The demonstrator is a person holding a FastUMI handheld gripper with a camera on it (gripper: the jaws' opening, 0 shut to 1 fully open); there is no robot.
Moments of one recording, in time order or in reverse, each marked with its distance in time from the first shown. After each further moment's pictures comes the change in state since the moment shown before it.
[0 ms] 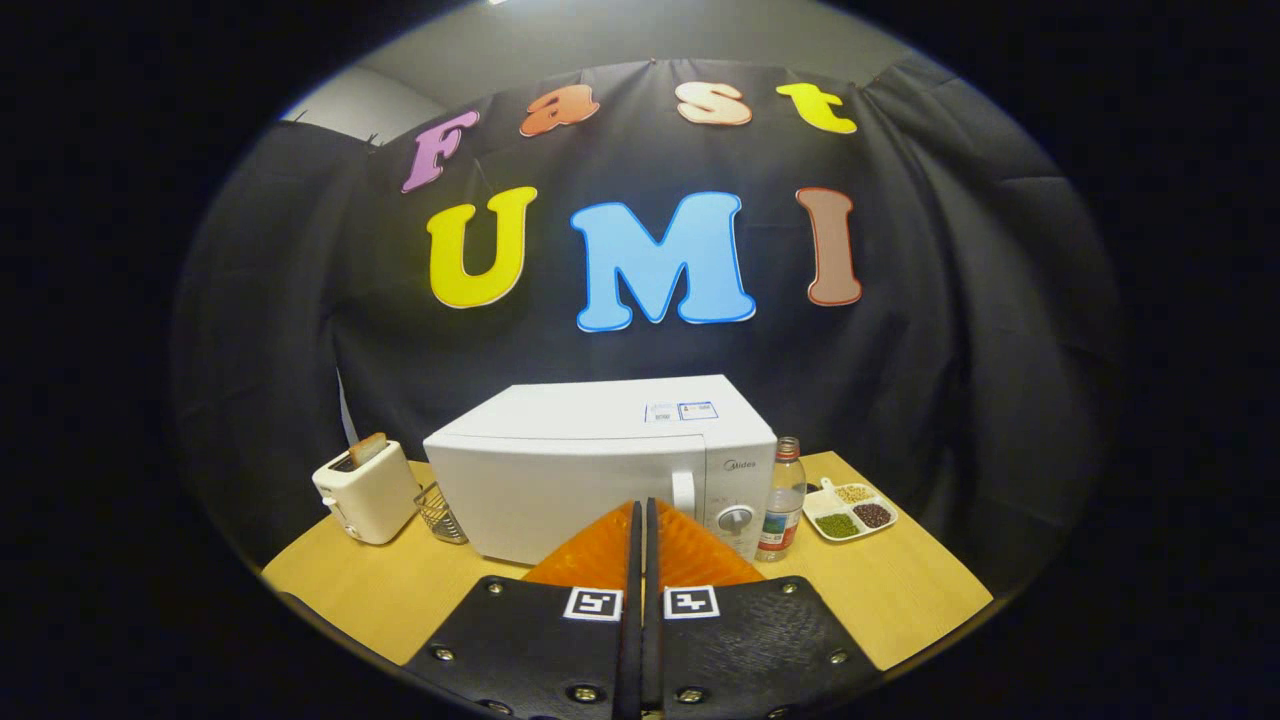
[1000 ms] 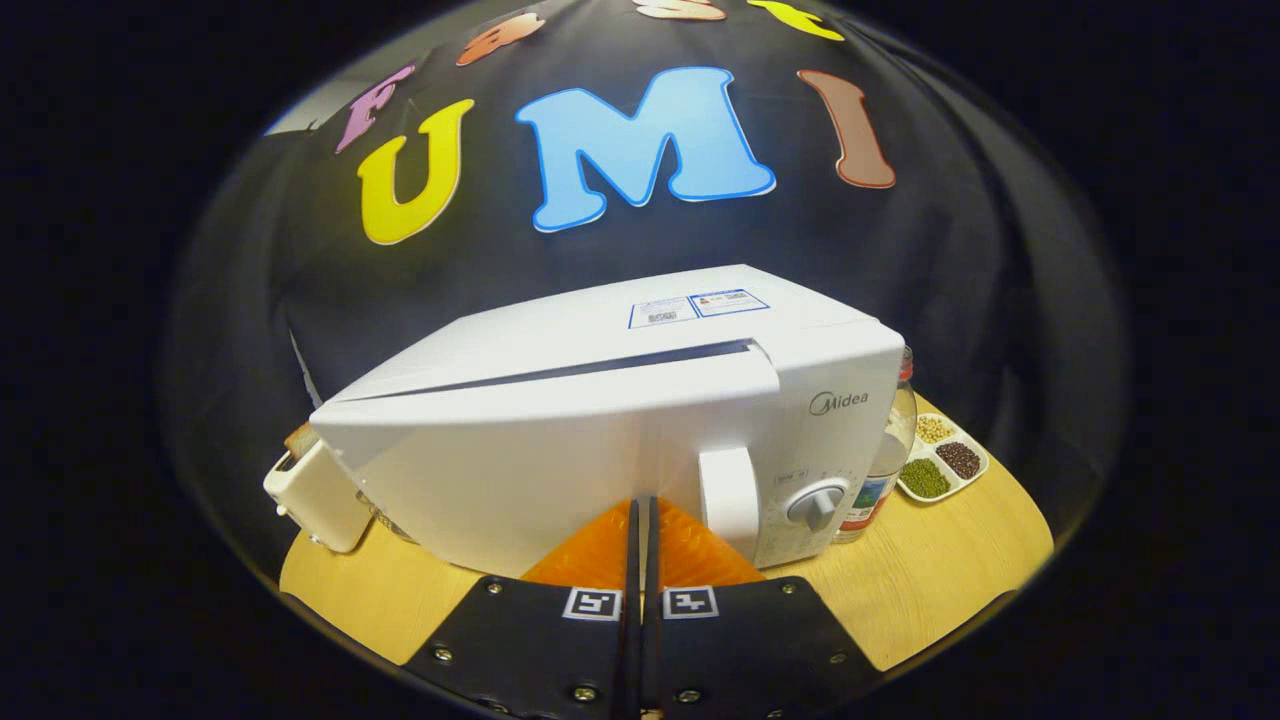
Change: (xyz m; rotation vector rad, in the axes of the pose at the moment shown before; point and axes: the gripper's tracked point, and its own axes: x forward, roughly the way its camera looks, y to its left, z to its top) arm 0.182 0.003 -0.091 0.161 0.274 0.011
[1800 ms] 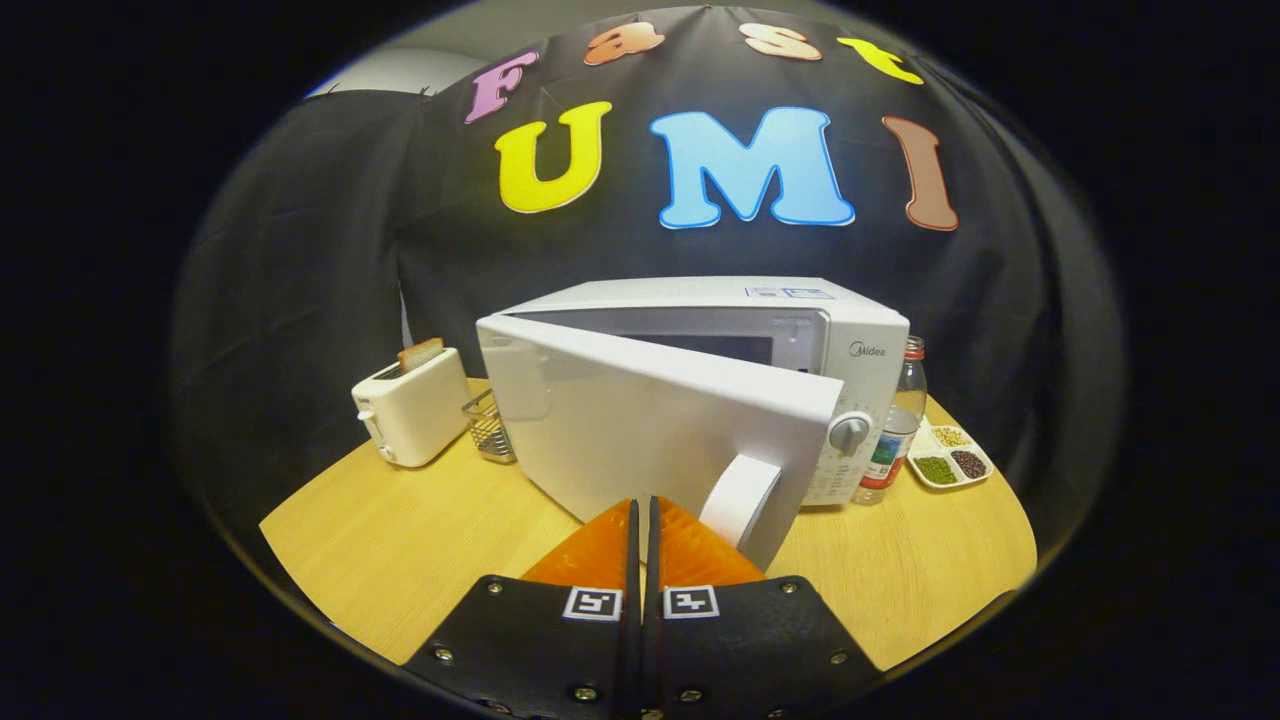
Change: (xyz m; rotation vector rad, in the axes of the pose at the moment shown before) arm -0.107 0.041 -0.065 -0.233 -0.037 0.172
